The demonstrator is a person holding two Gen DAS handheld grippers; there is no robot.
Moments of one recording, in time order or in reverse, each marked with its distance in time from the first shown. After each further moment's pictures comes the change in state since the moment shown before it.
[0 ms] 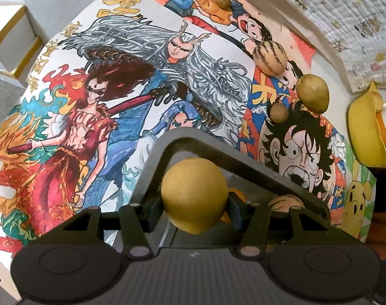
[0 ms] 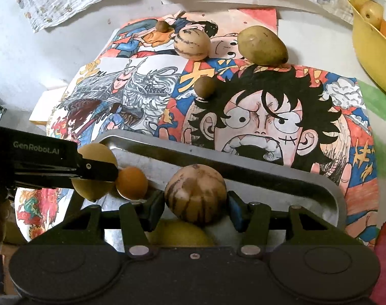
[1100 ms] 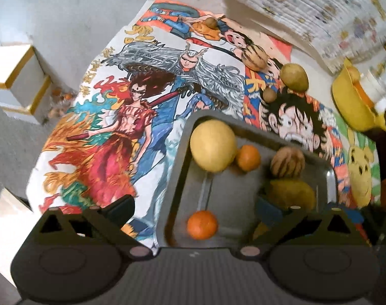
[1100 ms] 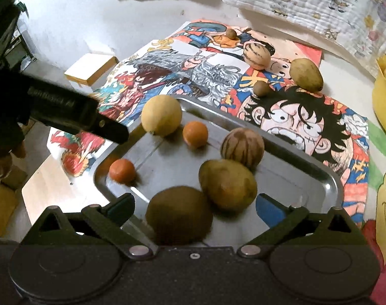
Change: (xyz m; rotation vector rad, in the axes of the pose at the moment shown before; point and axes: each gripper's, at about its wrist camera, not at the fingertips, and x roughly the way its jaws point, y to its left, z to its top) left arm -0.073 0.019 -0.076 0.191 -0.149 0.067; right arm -0.063 0.053 -0.072 -0.315 -0.054 0.022
